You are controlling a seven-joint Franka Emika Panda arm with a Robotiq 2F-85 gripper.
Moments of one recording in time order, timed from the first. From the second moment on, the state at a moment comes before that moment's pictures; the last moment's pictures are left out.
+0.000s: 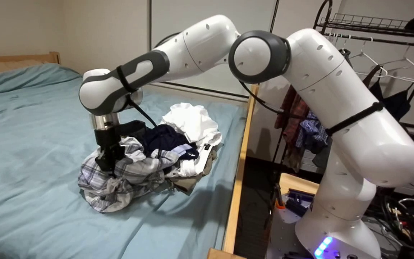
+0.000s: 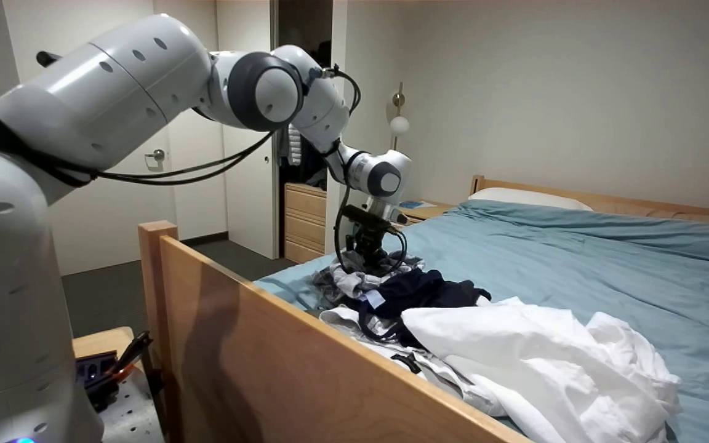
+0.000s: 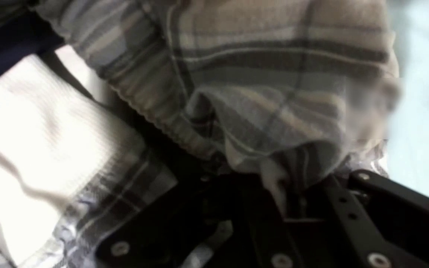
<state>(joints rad) 0.07 0.86 0.12 -1.31 0.08 1.92 -0.17</state>
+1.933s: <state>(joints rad) -0.21 0.00 -0.13 -1.80 0.67 2.04 -0.19</state>
